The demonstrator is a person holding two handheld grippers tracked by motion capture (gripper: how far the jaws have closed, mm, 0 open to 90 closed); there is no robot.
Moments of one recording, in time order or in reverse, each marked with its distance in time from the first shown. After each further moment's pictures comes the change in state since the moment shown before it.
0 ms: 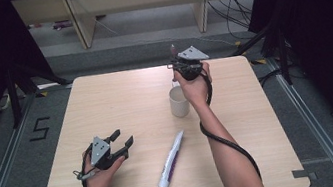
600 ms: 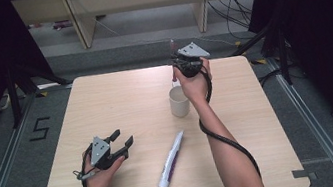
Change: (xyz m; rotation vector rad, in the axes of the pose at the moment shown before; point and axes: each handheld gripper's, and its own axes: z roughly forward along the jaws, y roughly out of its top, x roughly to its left) left arm 0.000 0.000 0.000 -0.002 0.001 0.003; right arm 0.000 0.012 -0.003 -0.042 -0.006 -0.011
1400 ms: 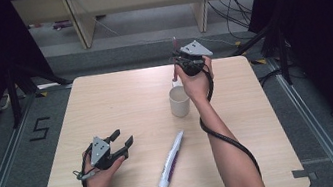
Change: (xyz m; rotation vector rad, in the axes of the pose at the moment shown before) left arm 0.000 0.000 0.000 -0.001 0.000 -0.001; right arm -0.005 0.004 -0.003 -0.036 -0.010 0.008
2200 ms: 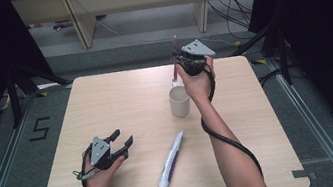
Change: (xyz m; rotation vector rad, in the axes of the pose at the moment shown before) left arm 0.000 0.000 0.000 -0.001 0.002 0.000; right arm 0.001 0.007 -0.010 -0.027 0.003 0.011
